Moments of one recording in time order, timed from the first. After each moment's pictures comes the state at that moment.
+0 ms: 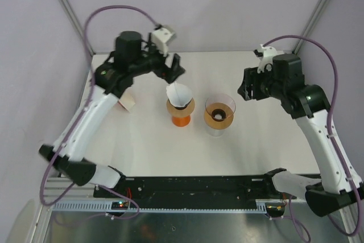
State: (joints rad) left arm -0.57 1.49 1.76 -0.66 0.35 0.13; right arm 0.36 1.18 1.54 -0.98 -0.12 0.12
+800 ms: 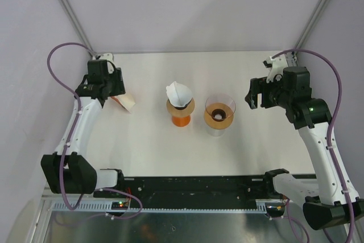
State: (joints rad) left arm -0.01 1.28 1.20 -0.63 -0.07 -0.11; right arm 0.19 1.02 1.30 -0.87 -0.19 0.01
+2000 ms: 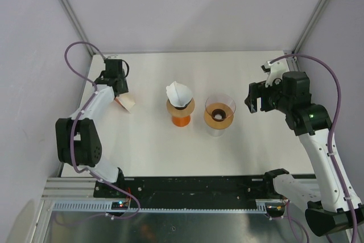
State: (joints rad) left arm -0.05 1.57 1.20 -0.44 -0.34 -0.19; right arm 0.22 0.96 1.24 -0.84 -0.16 -0.03
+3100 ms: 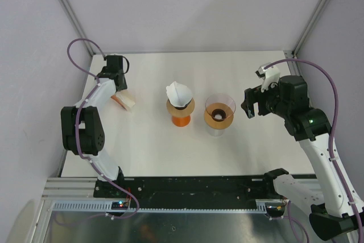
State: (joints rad) left arm -0.03 1.71 1.30 -0.43 -0.39 -0.18; right arm 0.29 0.92 1.21 -0.83 -0.17 -0.07
